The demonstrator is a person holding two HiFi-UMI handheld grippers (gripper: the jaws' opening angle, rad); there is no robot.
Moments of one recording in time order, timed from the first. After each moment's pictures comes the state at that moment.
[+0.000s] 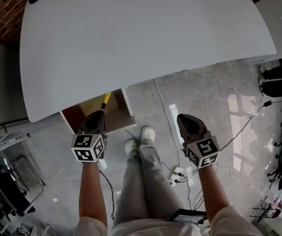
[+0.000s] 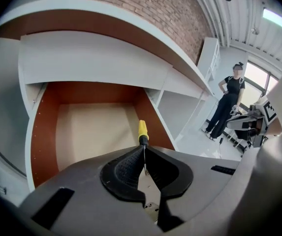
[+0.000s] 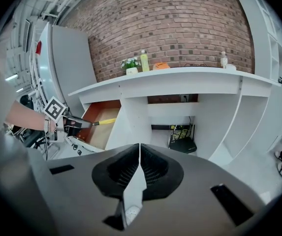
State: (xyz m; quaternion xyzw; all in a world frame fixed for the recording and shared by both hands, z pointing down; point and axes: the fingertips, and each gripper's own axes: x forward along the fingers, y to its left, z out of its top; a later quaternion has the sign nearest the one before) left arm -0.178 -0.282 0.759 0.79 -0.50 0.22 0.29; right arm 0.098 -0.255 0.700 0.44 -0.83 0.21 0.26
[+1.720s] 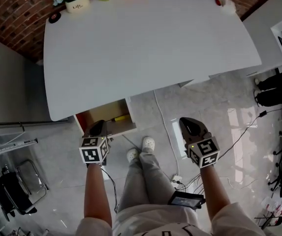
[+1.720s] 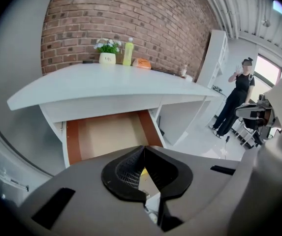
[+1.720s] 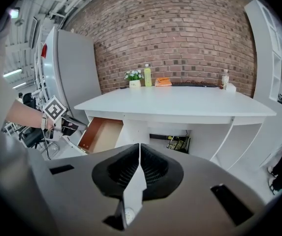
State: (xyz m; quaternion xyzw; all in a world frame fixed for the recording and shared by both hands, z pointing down) left arm -0.187 -0.264 0.675 0.74 -0.53 0.27 0.31; right arm 0.114 -0.260 0.593 0.44 -0.84 0.18 0.26
